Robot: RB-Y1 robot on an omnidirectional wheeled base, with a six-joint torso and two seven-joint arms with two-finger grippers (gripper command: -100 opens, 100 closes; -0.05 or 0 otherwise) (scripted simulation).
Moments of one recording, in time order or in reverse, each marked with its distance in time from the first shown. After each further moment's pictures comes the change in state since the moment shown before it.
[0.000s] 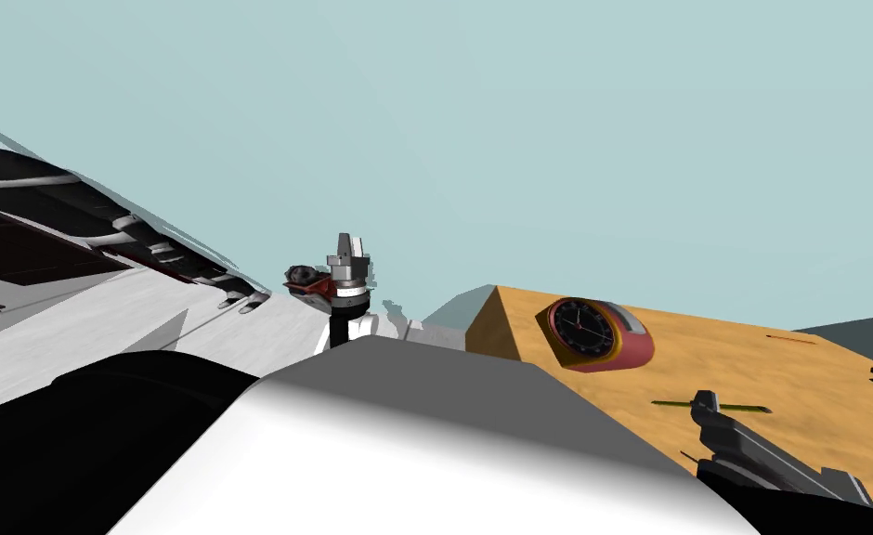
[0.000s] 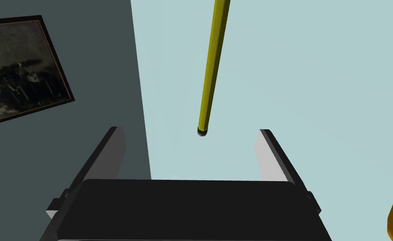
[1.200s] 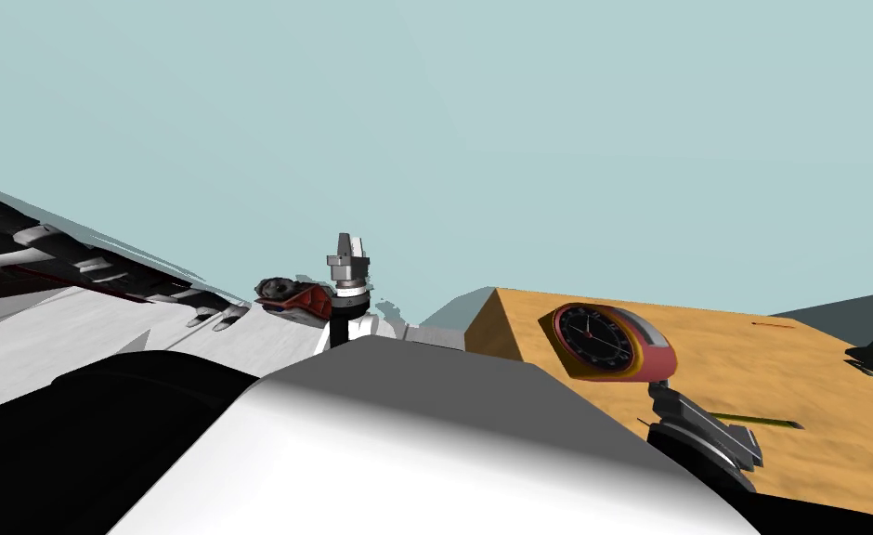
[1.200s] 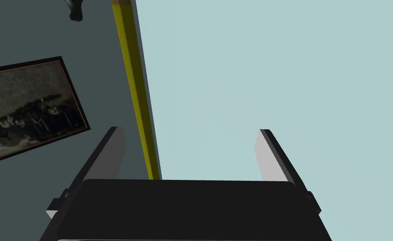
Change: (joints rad) left arm -0.001 0.000 0.000 0.000 0.000 0.000 0.000; right arm -0.130 -0.045 0.036 0.190 -0.053 -0.017 0.051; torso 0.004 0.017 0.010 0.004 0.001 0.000
